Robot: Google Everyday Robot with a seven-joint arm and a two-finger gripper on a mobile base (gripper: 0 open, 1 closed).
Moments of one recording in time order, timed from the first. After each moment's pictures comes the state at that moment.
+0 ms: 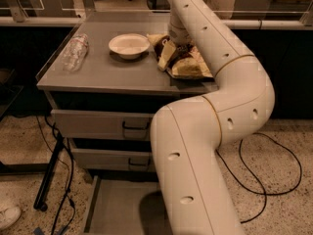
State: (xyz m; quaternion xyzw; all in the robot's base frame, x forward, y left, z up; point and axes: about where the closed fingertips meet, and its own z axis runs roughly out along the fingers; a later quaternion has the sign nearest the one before) arm 0.806 -0.106 0.809 -0.36 0.93 -0.06 0.10
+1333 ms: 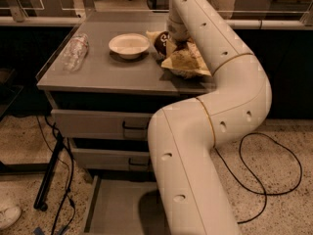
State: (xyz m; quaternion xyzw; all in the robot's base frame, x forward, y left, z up) arm 0.798 -0.105 0.834 -0.36 0.93 -0.06 0.10
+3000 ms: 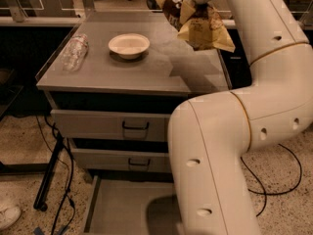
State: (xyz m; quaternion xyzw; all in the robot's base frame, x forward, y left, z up) arm 0.790 -0.124 0.969 -0.40 0.87 -0.05 0.26
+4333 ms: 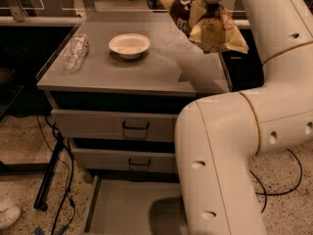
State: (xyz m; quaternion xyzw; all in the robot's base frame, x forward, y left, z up) arm 0.761 -0.149 0.973 -0.42 0.88 -0.05 0.23
